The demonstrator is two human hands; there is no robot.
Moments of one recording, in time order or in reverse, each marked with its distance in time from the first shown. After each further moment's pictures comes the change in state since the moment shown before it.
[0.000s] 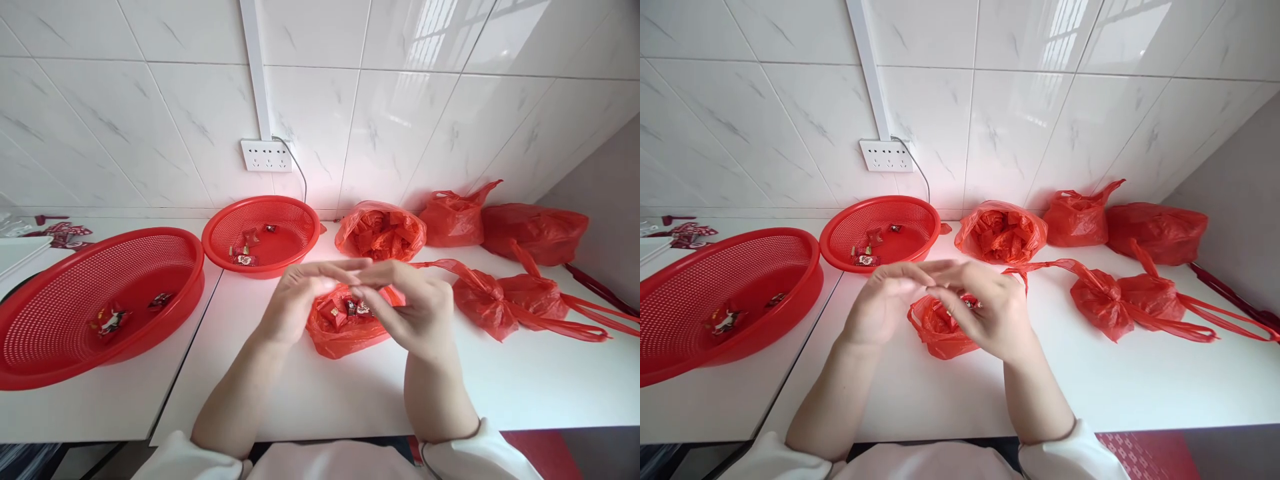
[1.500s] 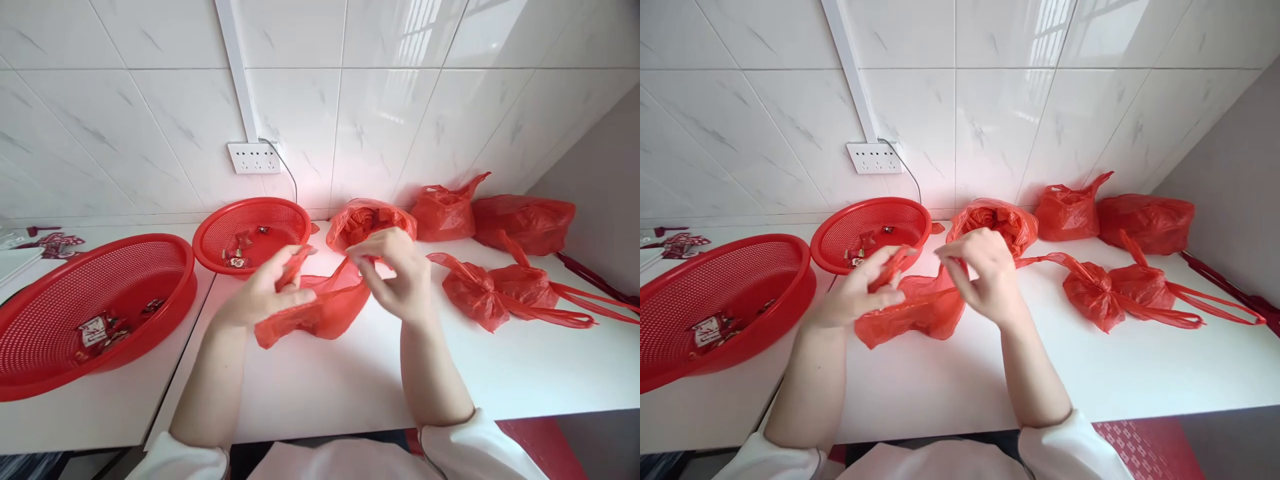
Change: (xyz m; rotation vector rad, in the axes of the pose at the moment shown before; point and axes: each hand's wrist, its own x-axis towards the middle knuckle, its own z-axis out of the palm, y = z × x) left_hand -0.001 0.013 -0.032 0.514 0.002 -0.251; right_hand 0.011 0.034 -0.009 -0.140 0.065 -0.106
